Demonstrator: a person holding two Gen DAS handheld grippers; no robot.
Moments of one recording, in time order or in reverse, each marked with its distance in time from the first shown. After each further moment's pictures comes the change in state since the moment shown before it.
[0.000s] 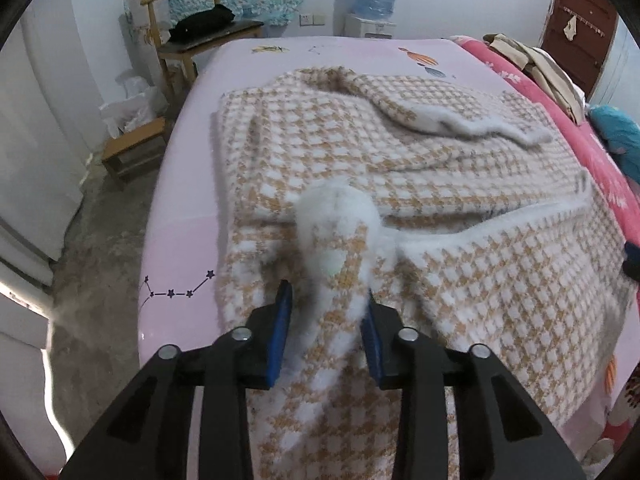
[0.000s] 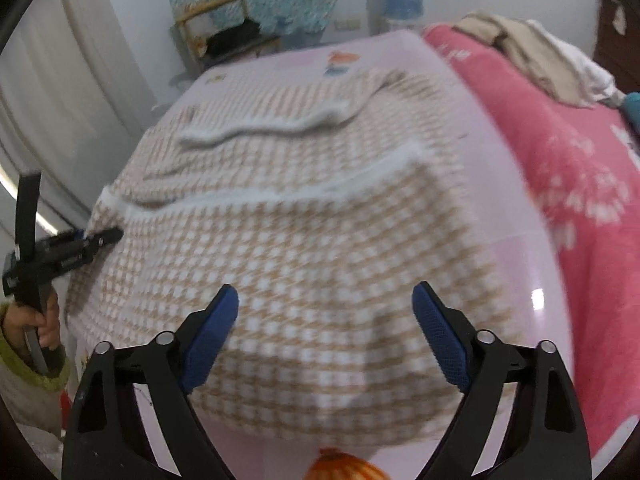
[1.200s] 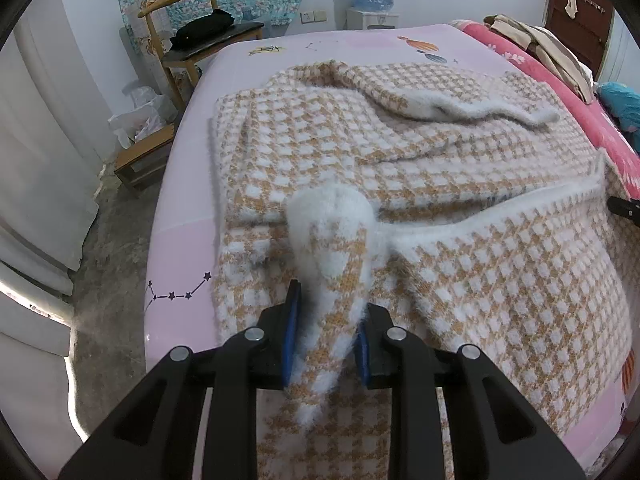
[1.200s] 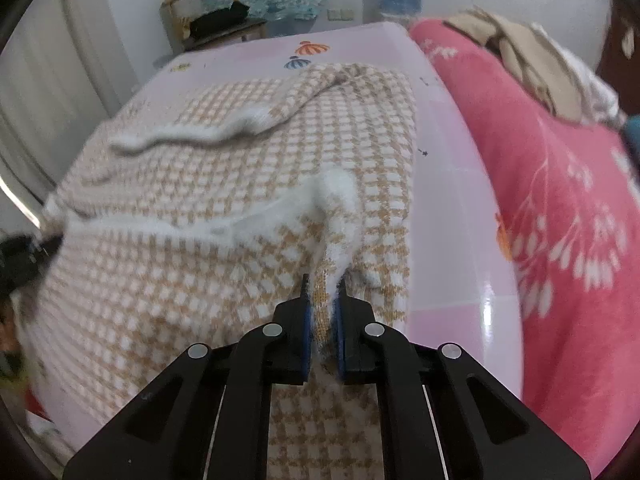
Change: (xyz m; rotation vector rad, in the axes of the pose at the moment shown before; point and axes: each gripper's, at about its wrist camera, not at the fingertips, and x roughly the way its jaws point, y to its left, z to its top) left arm 0.005 -0.017 0.001 0.045 0.019 0.077; right arm 0.045 -0.015 0.018 -0.137 0.071 -0.106
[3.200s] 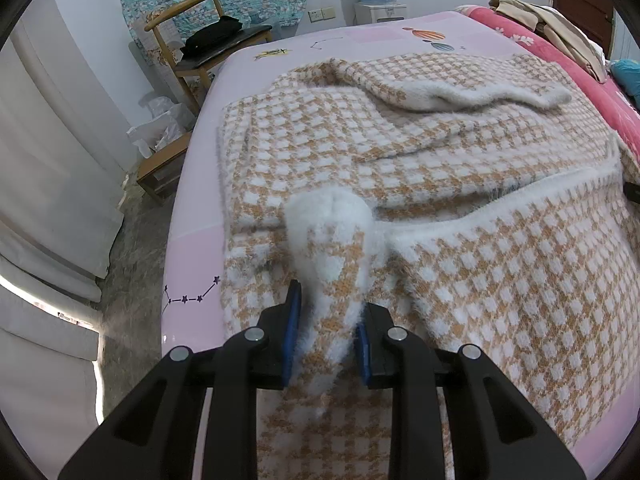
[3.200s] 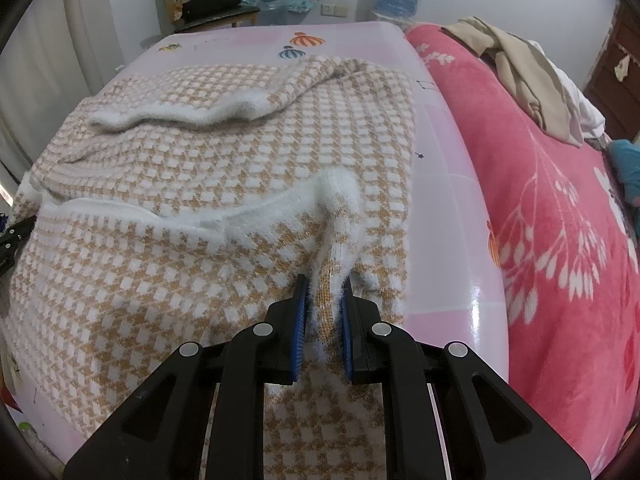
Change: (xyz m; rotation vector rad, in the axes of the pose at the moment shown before) left arm -0.002 -0.004 -0.001 0.045 0.008 0.104; right arm 0.006 0.001 0.003 -0.029 0.022 -0.061
